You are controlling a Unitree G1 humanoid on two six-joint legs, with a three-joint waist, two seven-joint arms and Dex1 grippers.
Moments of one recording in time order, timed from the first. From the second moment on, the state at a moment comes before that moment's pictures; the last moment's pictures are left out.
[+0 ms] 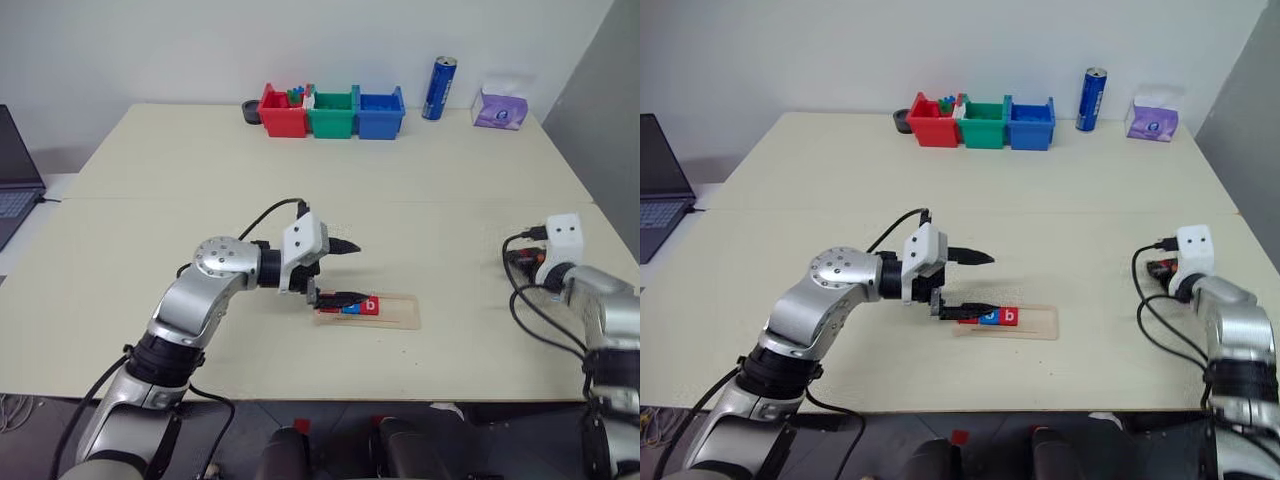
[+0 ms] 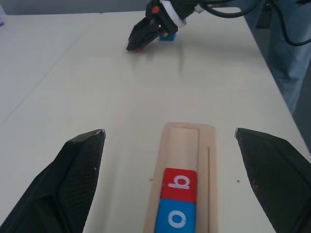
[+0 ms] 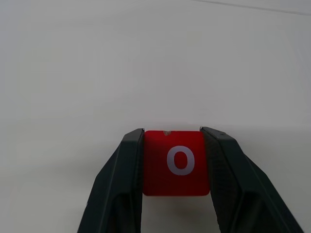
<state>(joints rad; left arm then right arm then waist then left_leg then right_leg) -0.55 0.57 -0.23 -0.15 -0.34 0.42 -1.14 -0.37 -0.58 -0.27 0.03 0.21 0.82 0.38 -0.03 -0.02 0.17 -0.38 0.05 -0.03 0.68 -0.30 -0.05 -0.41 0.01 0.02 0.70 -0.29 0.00</state>
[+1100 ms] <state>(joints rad) -0.48 0.59 -0.24 -0.16 -0.31 0.28 -1.23 -0.07 0.05 -0.17 -0.71 0.18 1.17 -0.09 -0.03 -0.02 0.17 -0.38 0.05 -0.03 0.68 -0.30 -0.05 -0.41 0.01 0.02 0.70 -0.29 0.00</state>
